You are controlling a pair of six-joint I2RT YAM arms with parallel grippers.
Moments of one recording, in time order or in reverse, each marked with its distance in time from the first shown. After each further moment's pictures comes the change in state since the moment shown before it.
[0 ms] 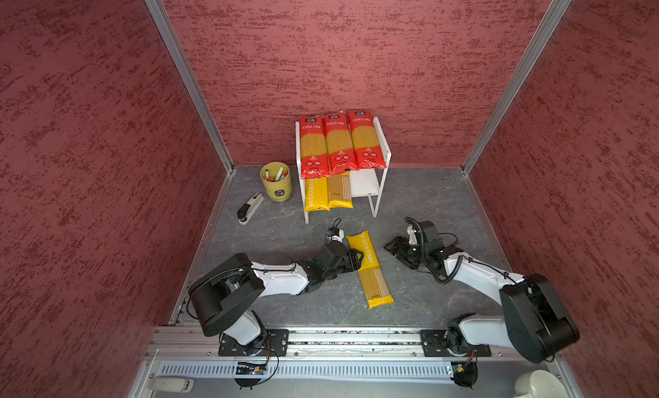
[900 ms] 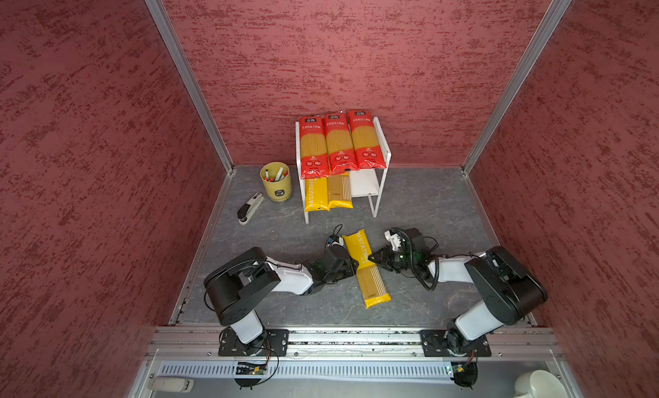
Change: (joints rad) left arm 0.002 0.079 -0.034 0.040 0.062 -0.116; right arm 0.096 0.246 -0.086 0.530 -0.265 0.025
